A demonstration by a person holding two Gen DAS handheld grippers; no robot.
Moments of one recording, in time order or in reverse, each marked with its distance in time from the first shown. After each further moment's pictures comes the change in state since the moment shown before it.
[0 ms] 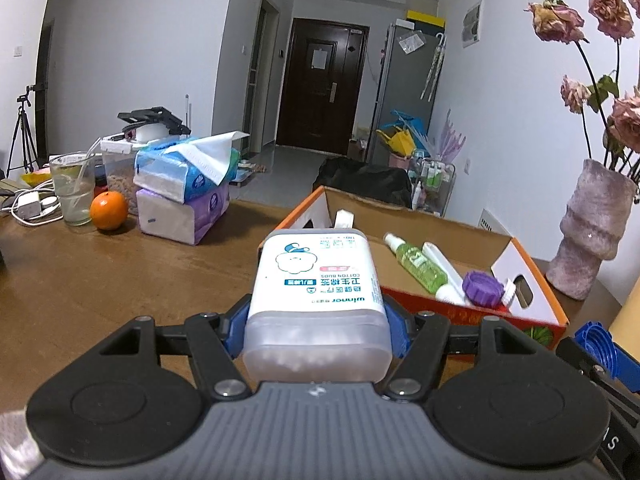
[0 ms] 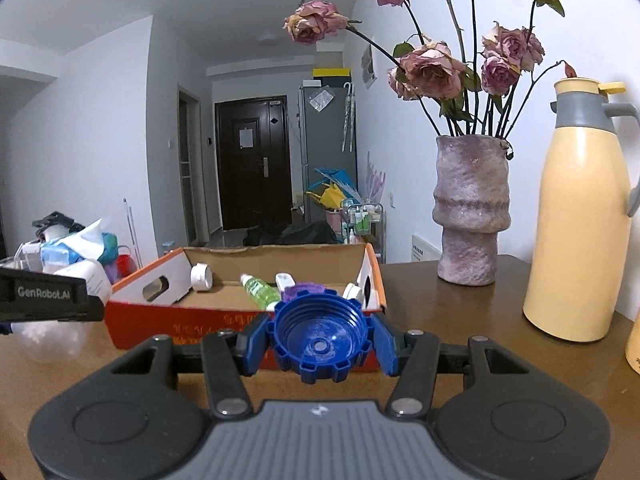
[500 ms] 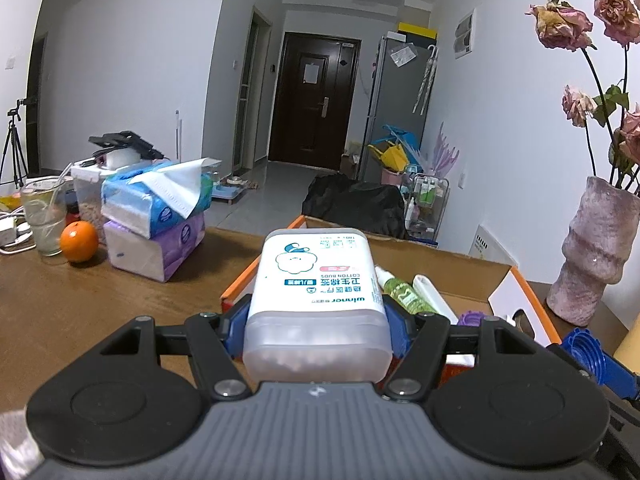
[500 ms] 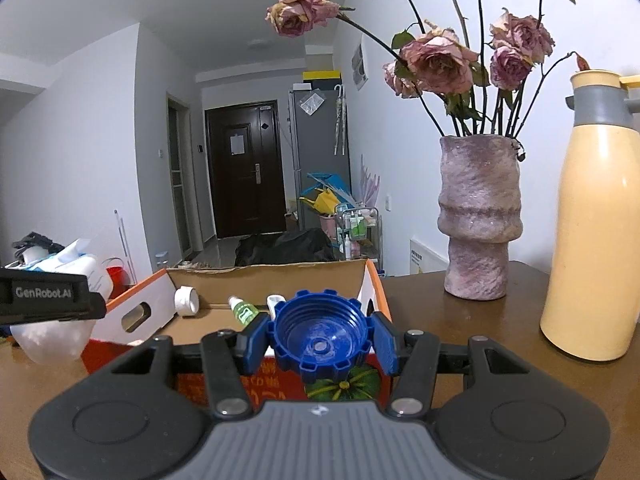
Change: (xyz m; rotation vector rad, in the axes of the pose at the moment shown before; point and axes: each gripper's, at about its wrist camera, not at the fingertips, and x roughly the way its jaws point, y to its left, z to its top) left arm 0.038 -0.023 0.026 0.015 -0.049 -0.018; right arm 0.049 -0.001 0.018 0.033 -0.010 -0.013
